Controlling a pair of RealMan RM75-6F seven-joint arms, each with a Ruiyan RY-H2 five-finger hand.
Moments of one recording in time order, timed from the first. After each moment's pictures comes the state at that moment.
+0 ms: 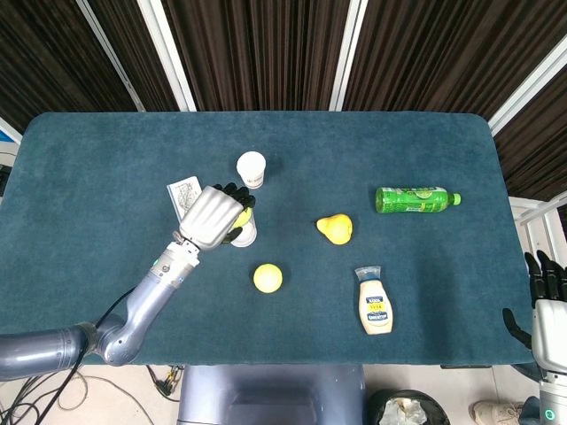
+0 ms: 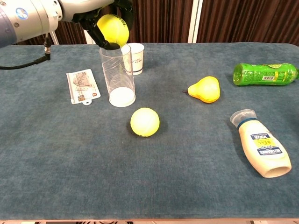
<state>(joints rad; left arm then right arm) -0.92 -1.44 -0.28 -1.67 1.08 1.02 0.68 -0.02 -1.12 0.13 -1.80 -1.43 1.65 -0.35</state>
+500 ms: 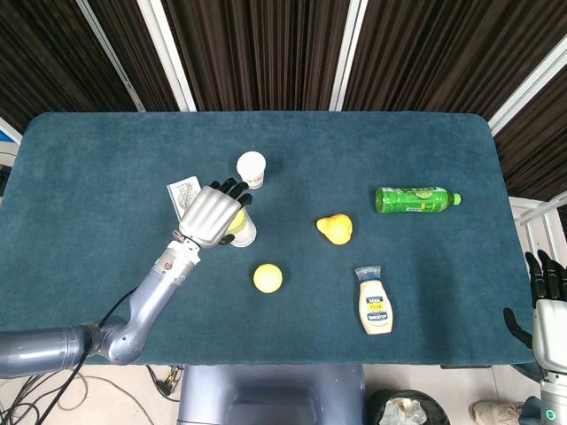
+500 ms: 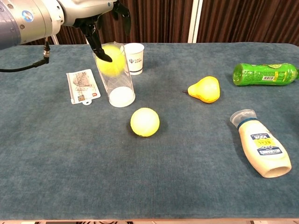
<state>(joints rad) -0.95 -1.43 -0.28 -1.70 0.91 1.03 0.76 -0.02 -1.11 0.13 -1.80 -1.43 1.65 -0.35</state>
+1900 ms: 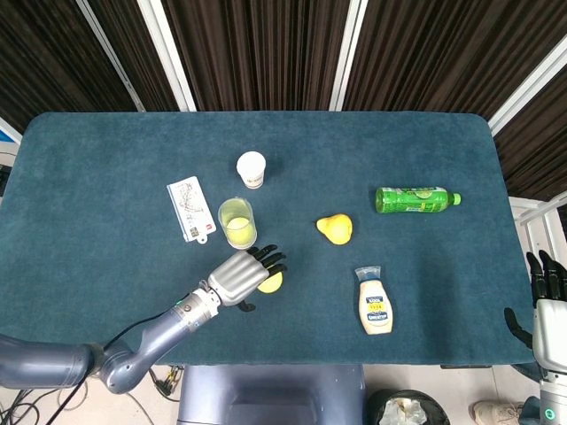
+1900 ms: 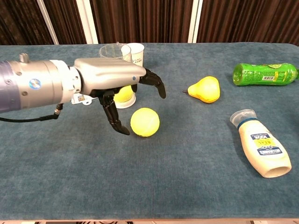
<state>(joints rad) -0.96 -1.49 -0.09 -1.74 1.08 0.86 0.52 -0.02 -1.12 0.14 -1.80 -1.42 1.65 -0.36</state>
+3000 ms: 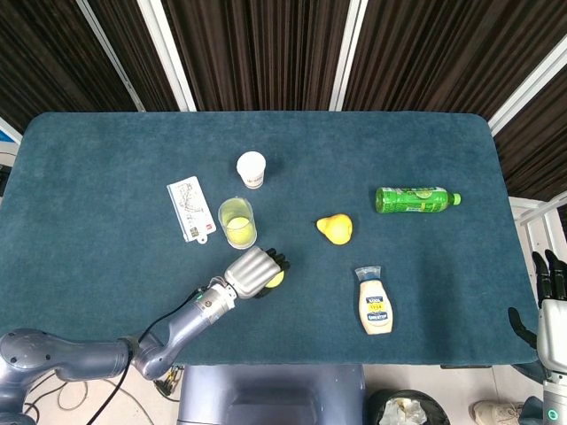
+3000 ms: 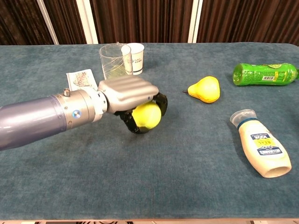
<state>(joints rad) -0.96 -1.75 -0.08 -1.36 1.25 0.91 0.44 -0.03 -1.12 0.14 -1.80 -1.42 1.66 -0.36</state>
